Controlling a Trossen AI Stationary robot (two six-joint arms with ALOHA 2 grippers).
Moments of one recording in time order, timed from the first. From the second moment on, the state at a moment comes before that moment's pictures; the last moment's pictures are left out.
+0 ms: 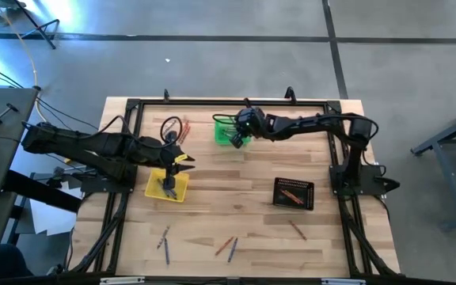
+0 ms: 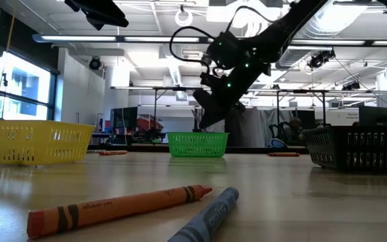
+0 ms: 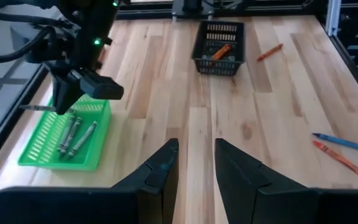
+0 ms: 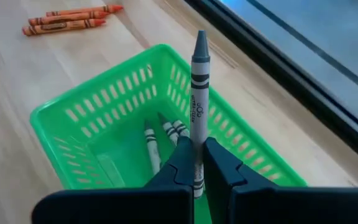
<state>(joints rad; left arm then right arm) -0.15 0.96 0.86 -0.47 -0.22 -0.05 -0.34 1.87 1.13 0.01 0.25 0.16</state>
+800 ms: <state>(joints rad) -0.23 0.96 0.83 -0.36 -0.25 -0.08 -0.35 1.50 1.13 -0.73 0.10 0.11</state>
